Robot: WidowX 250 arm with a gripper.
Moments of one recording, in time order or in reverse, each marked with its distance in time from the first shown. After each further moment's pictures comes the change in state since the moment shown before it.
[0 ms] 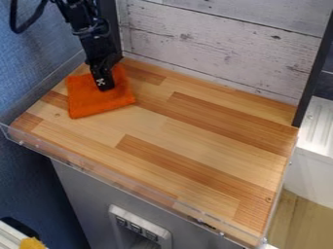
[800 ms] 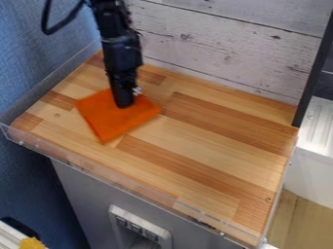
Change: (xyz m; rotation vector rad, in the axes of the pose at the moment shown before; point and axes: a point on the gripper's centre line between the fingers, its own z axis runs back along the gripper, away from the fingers) arm 0.035 -0.059 -0.017 -0.118 0.204 0.404
